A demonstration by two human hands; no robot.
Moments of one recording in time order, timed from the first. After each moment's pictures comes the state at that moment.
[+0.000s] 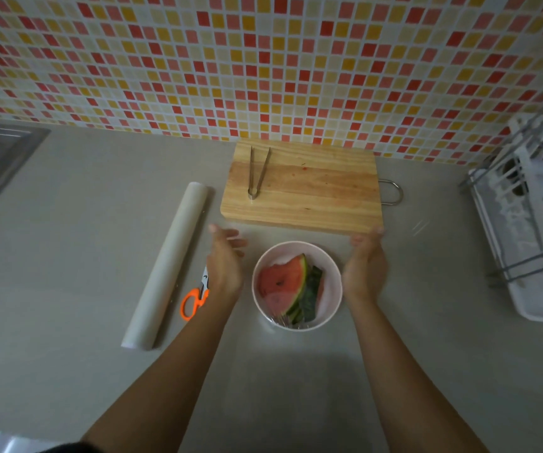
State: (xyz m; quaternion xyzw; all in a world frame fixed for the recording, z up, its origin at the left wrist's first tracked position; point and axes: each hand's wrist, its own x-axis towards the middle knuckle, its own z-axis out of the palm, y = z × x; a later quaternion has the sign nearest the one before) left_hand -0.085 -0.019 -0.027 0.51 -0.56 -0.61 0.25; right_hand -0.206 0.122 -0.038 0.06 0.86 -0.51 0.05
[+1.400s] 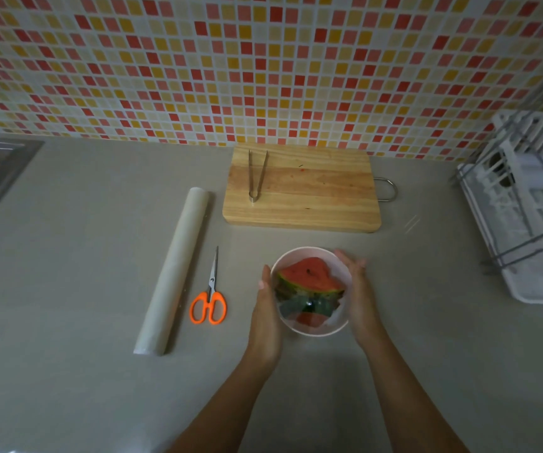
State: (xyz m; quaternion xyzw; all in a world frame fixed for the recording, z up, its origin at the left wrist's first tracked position) left_hand -0.042 0.054 -0.045 0.33 -0.53 -0.77 0.15; right_hand -0.163 0.148 -0.053 -0.03 0.69 -0.67 0.25
